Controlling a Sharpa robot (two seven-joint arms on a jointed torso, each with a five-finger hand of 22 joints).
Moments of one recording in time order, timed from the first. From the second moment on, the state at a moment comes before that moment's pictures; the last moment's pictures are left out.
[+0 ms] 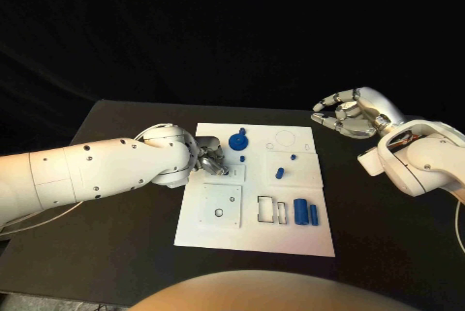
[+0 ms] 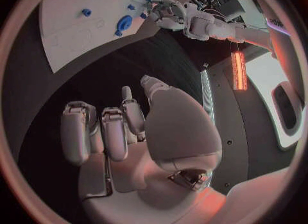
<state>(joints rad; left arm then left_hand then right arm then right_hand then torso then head) 1.22 -0.77 -0.13 1.55 -1.18 0.01 -0.49 1.11 -0.26 0.84 0.24 0.31 0.86 0.05 0.83 0.71 1.32 -0.03 1.17 0.95 1.47 -0.08 1.50 1.31 0.10 1.30 0.02 1.42 1.17 1.31 -1.01 -0.15 1.68 -0.87 -0.55 0.09 1.33 -0.12 0.27 0.28 0.24 0.84 0.17 0.25 0.47 1.34 0.08 1.35 1.29 1.47 0.02 1.54 1.31 0.05 1.46 0.12 1.41 1.31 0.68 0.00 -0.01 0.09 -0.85</state>
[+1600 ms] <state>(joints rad) 1.23 -0.74 -0.12 1.51 -1.11 0.05 -0.50 0.97 -0.23 0.89 0.20 0.31 0.88 0.03 0.85 0.74 1.34 -0.04 1.18 0.96 1.46 -0.09 1.51 1.31 0.10 1.30 0.02 1.42 1.17 1.31 -1.02 -0.15 1.68 -0.87 -0.54 0.08 1.33 -0.11 0.27 0.28 0.25 0.83 0.17 0.25 0.48 1.34 0.08 1.34 1.28 1.47 0.02 1.54 1.31 0.05 1.46 0.12 1.39 1.31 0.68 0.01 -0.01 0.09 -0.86</state>
